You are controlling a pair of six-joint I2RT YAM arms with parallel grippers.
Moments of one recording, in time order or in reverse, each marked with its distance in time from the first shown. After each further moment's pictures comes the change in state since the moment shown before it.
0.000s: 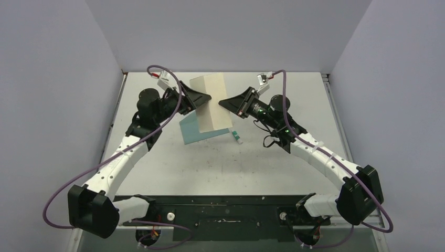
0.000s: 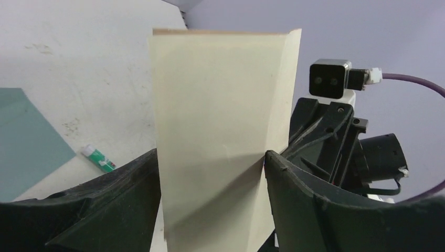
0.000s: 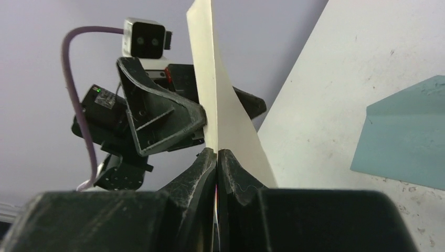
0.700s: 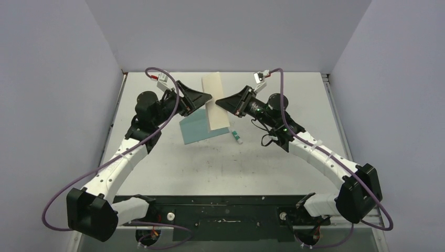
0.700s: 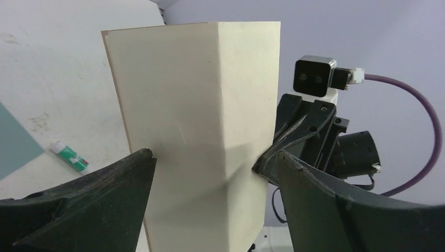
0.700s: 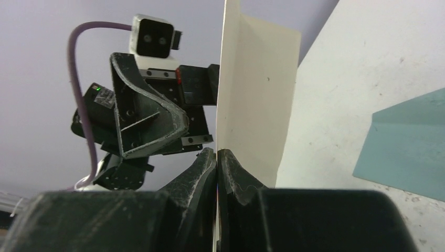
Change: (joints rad) left arm -0.003 -0.048 0.003 -0.034 -0.023 -0.035; right arm 0.026 0.016 0.048 -0.037 0.006 -0.073
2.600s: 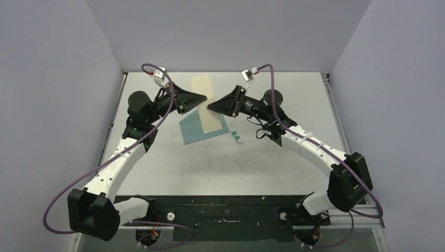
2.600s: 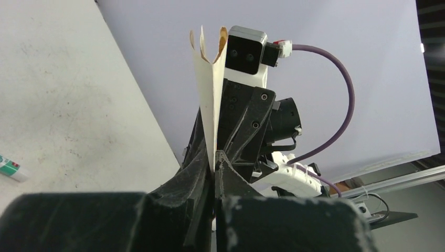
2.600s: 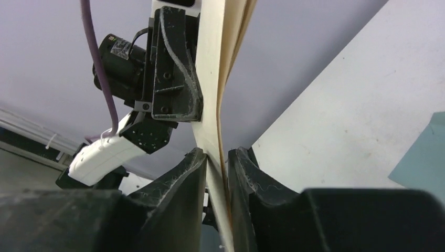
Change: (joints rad) left arm 0.060 0.022 -0.017 0.214 0.238 -0.239; right arm -0.005 0.125 0.049 0.138 -0.253 0.015
